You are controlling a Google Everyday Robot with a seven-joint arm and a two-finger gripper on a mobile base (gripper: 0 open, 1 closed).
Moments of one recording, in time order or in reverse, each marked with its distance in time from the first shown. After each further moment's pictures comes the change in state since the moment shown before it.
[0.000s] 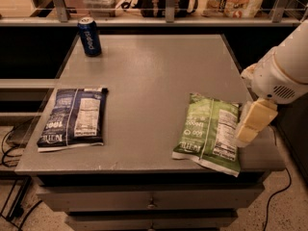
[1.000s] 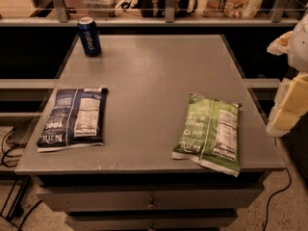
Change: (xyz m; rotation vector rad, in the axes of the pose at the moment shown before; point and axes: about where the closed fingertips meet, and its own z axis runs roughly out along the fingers) arm 0.003 0.008 -0.088 0.040 0.069 -0.047
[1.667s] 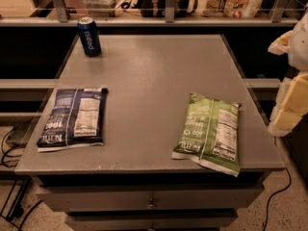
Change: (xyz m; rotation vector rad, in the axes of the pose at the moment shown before) arm 0.002 0.000 -0.001 -0.002 0.025 -0.003
